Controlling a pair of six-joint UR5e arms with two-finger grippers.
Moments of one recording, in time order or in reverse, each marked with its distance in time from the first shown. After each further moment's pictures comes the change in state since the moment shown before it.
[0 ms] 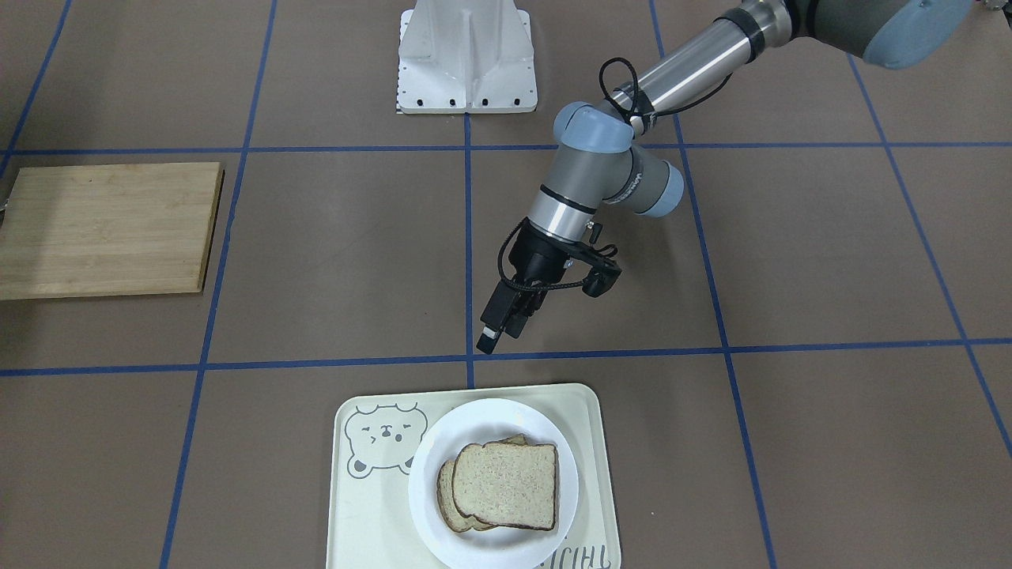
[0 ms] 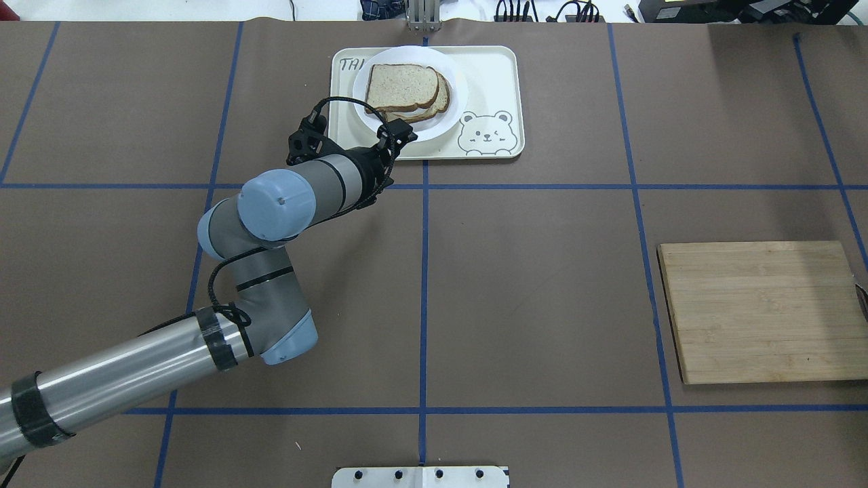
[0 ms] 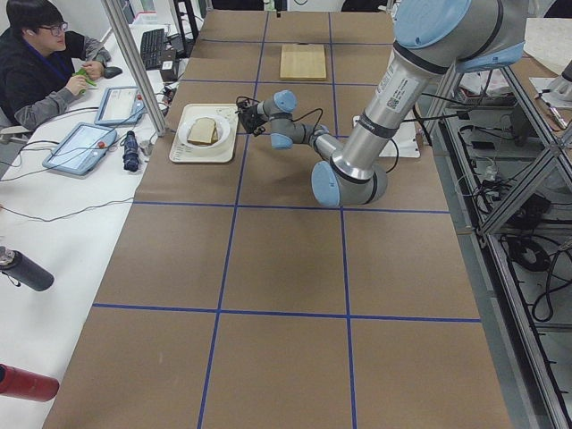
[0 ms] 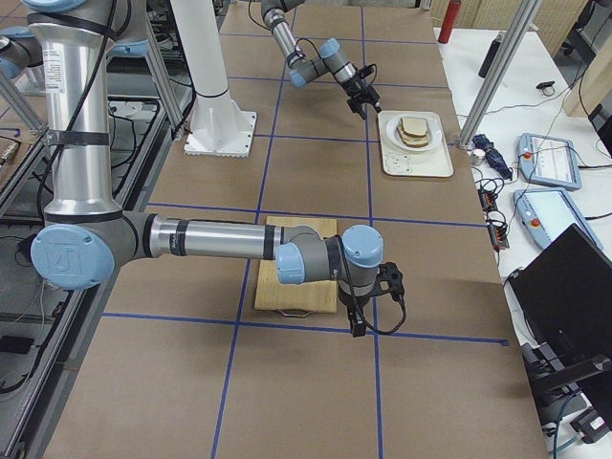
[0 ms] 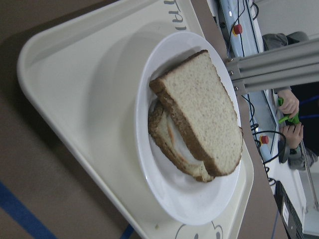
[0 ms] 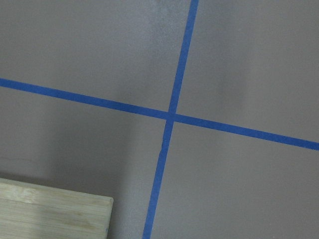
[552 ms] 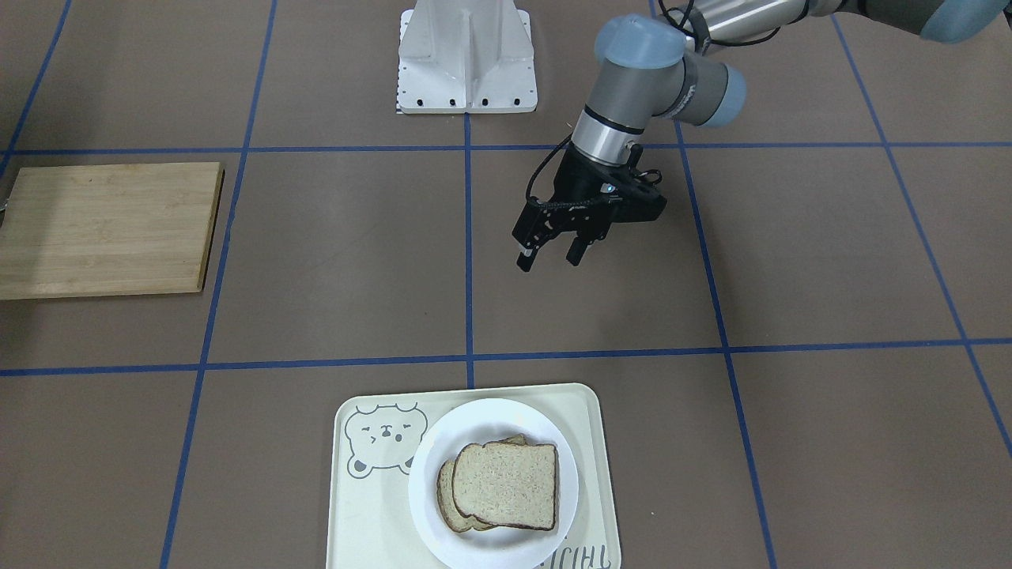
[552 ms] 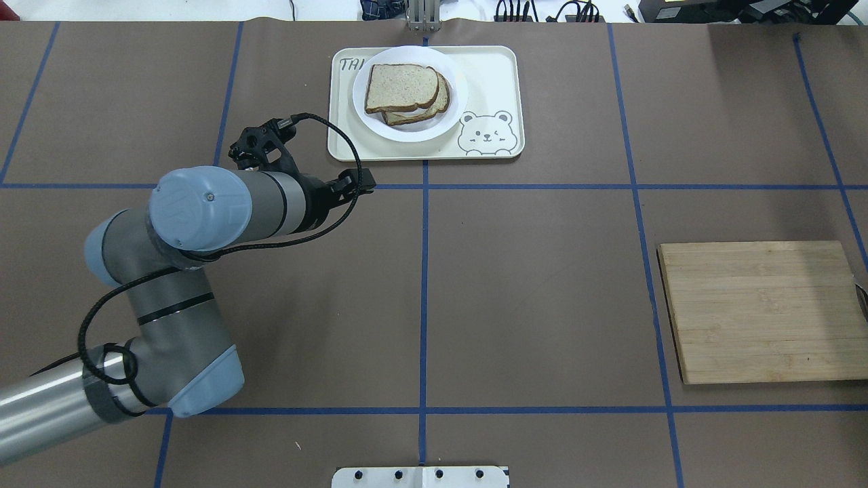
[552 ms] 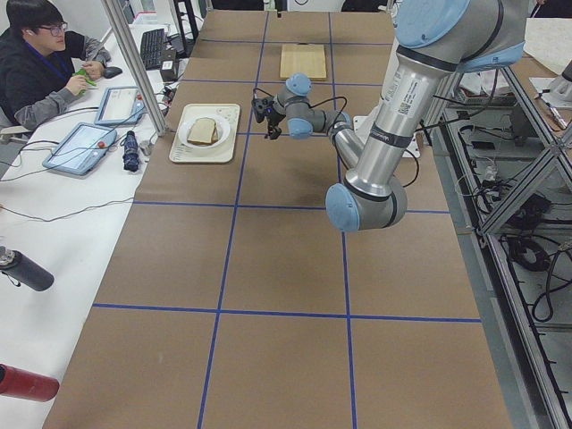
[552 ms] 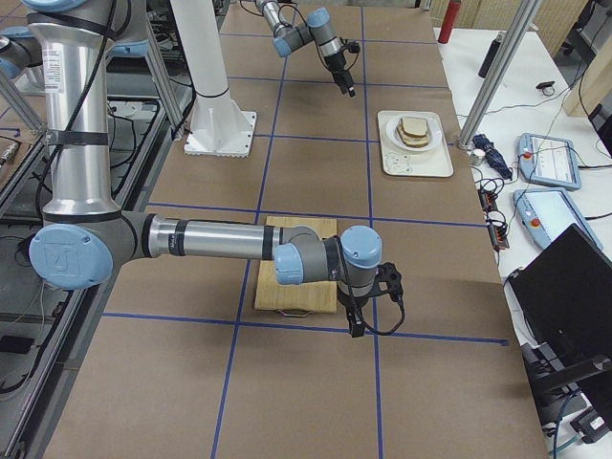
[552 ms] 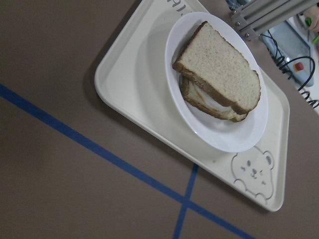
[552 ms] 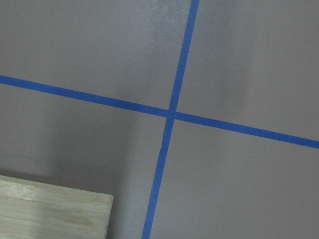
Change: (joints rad) left arm -0.002 0.197 -0.467 0.564 -0.143 0.491; right arm 0.000 -0.006 0.002 0.002 0.000 -0.005
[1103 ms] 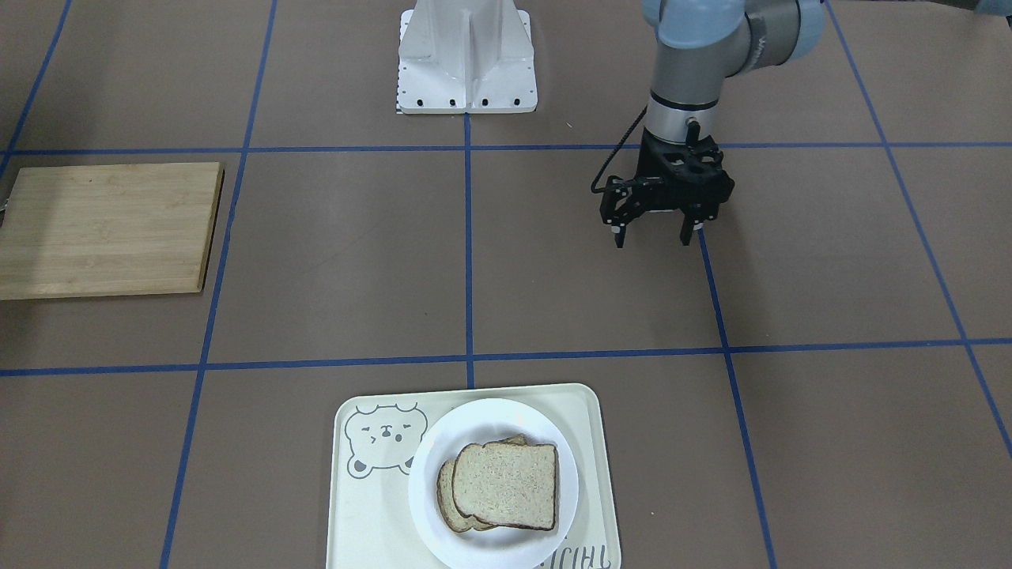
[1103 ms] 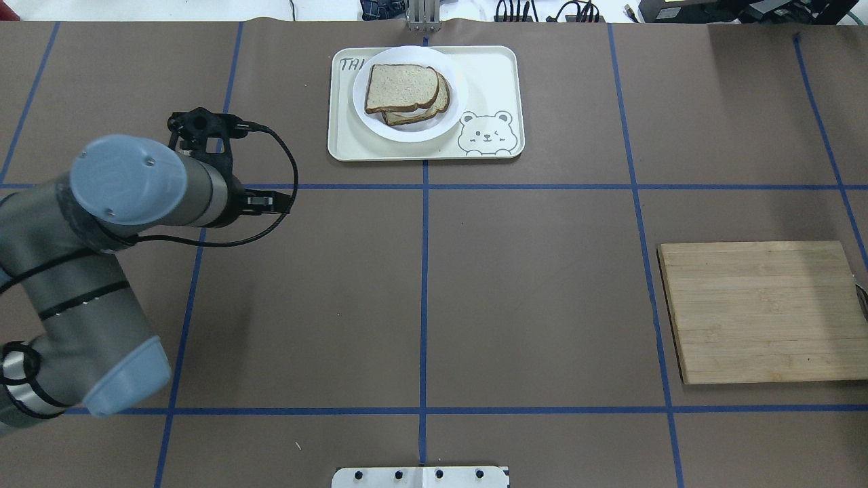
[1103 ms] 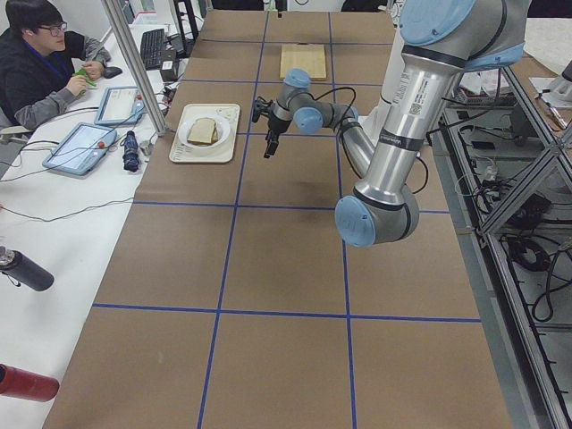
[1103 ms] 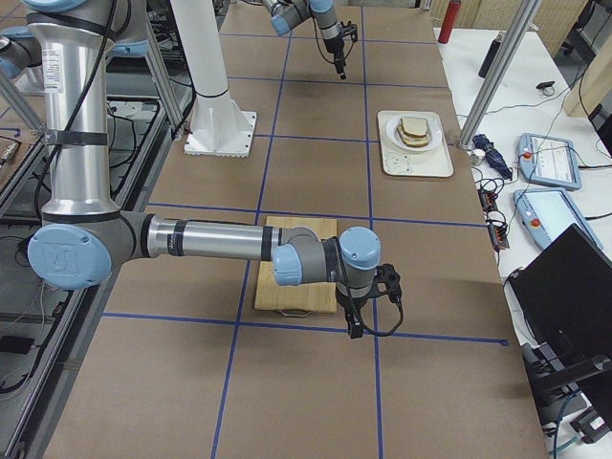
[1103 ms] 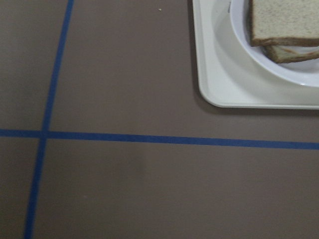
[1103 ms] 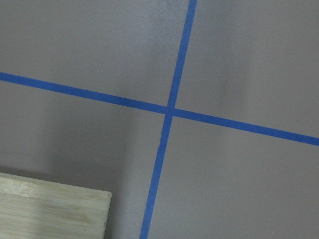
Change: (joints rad) left arm -0.123 0.142 -0.158 0.353 -0.079 0.573; right arm 0.000 -0.005 0.000 0.001 -0.001 -0.002
